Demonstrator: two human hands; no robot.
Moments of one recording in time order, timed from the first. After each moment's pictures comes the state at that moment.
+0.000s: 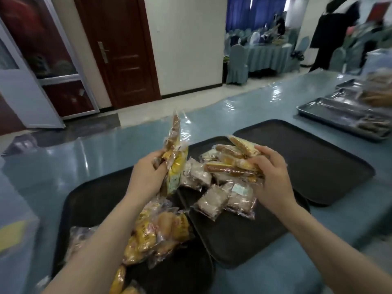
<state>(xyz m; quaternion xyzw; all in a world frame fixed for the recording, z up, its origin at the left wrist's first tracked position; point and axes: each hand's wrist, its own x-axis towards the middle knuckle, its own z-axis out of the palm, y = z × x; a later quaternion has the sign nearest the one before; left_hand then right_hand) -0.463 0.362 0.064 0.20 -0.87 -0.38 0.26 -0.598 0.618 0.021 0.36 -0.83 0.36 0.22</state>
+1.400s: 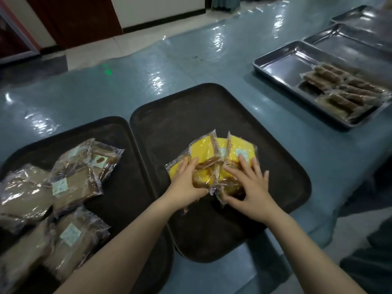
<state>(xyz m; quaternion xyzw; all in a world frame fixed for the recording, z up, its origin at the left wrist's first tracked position) -0.925 0.684 -0.126 0.19 -0.88 -0.42 -0.10 -1.002 0.887 -0.142 0.35 -0.89 0.26 -0.12</state>
